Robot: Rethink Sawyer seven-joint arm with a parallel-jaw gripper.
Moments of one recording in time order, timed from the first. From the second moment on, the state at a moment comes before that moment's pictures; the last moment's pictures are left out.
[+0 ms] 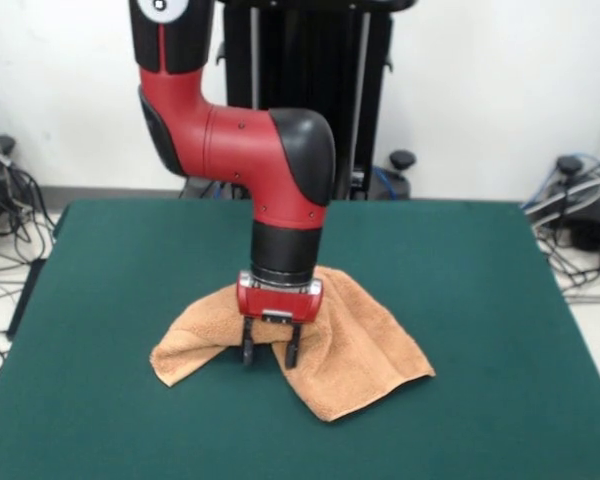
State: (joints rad) arm -0.35 -0.08 -0.02 1.54 -0.24 -0.32 1.66
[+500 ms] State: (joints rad) arm -0.38 -0.07 -0.01 1.52 -0.27 -0.32 1.66
